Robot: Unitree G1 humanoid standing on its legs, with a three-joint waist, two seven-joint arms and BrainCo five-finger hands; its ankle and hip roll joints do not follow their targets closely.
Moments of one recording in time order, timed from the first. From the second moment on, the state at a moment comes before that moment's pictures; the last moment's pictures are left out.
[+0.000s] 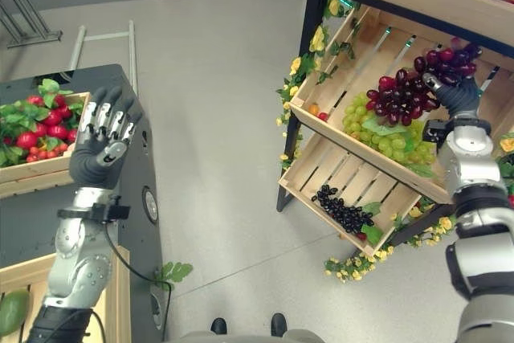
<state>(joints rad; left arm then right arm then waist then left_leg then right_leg) 0.00 0.47 0.01 -0.22 -0.77 -0.31 -0.08 -0.87 -0.93 0.38 0.99 0.42 -0.12 -0.16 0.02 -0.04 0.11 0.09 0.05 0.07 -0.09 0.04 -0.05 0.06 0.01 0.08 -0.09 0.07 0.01</state>
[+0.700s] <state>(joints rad) 0.00 0.47 0.00 -0.22 -0.73 -0.31 -0.08 -0.88 -1.04 0.52 0.96 -0.28 -0.08 -0.16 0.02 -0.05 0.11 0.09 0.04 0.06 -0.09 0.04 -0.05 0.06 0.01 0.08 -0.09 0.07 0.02</state>
